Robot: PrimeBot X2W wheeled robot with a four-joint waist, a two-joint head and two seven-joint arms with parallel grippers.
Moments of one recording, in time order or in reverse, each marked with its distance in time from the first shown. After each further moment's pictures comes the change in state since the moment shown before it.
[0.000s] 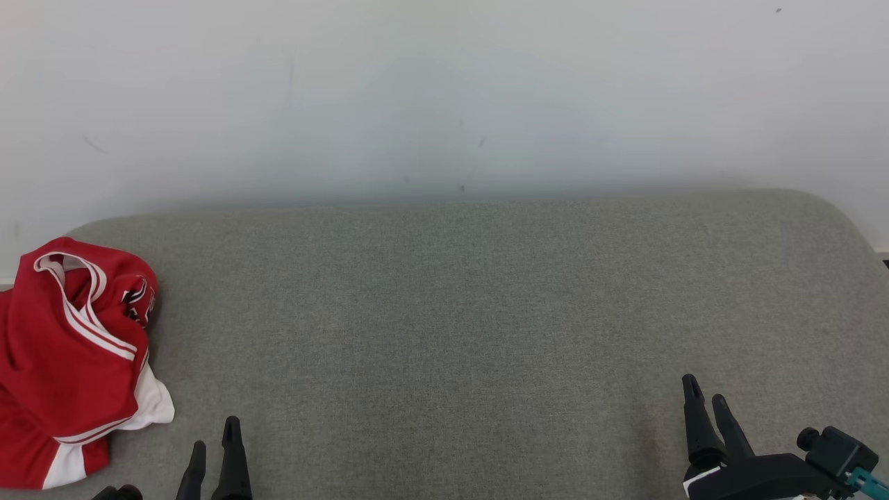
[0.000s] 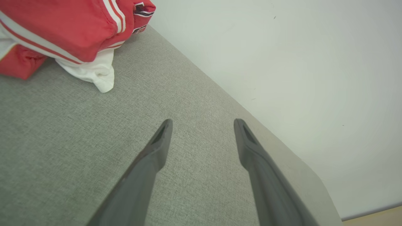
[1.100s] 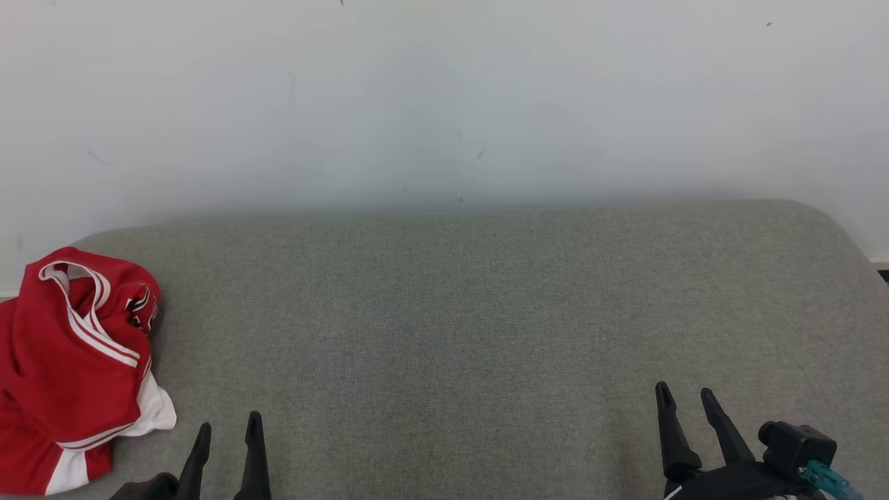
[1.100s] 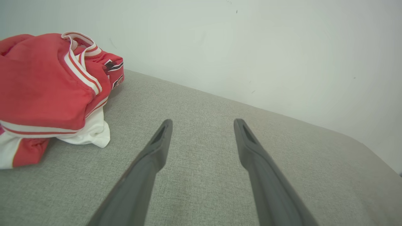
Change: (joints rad) left arm 0.003 0.020 -0.037 -0.004 0.407 -0.027 -0.091; right arm 0.011 -0.001 0.036 -0.009 -0.409 0.000 -0.051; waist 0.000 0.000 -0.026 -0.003
